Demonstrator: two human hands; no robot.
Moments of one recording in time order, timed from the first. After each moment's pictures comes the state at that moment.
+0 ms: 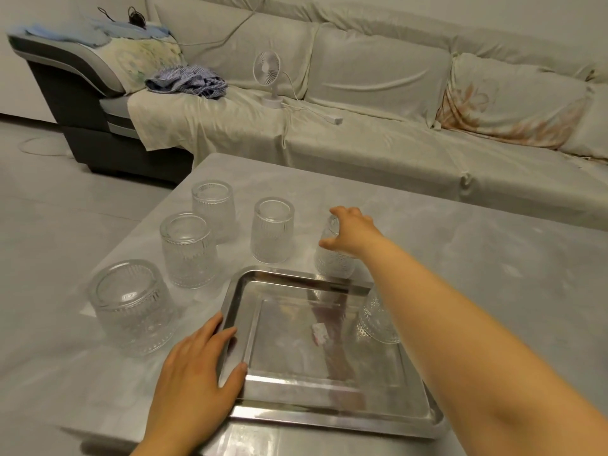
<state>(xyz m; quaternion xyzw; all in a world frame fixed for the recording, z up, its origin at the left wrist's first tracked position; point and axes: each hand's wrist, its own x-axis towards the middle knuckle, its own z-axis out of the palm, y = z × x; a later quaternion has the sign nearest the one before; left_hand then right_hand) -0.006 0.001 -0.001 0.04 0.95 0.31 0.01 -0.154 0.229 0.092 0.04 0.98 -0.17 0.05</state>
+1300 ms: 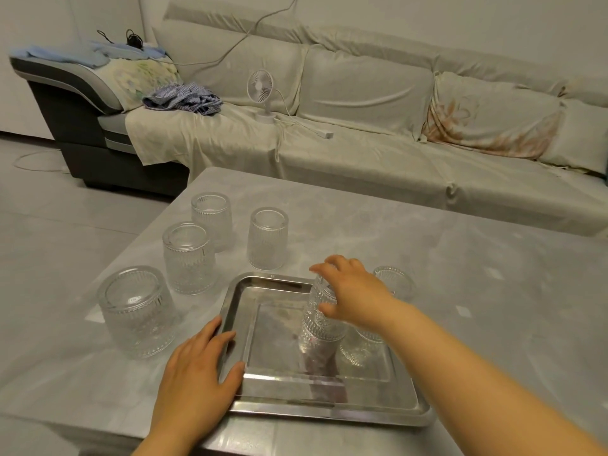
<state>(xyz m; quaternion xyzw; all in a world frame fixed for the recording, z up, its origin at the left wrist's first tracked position) -0.003 0.002 -0.001 0.03 0.95 0.32 0.01 -0.054 0.217 0.094 -0.11 0.99 -0.06 0.06</state>
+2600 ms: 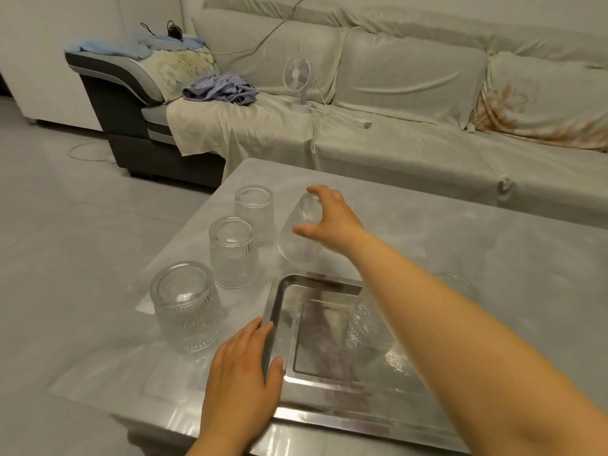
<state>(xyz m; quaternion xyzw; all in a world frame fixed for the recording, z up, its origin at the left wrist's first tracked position) -0.008 -0.002 -0.009 0.01 0.93 0.36 -0.01 -0.161 0.142 0.102 -0.07 0.94 -0.33 -0.03</state>
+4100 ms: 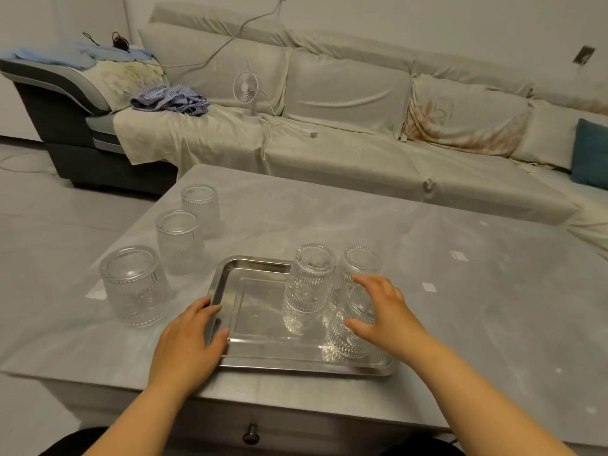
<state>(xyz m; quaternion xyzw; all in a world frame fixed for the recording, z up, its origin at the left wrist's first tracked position) 0.008 0.003 0.003 0.03 0.94 0.34 -0.03 0.042 0.270 0.078 0.02 0.97 -0.24 0.00</state>
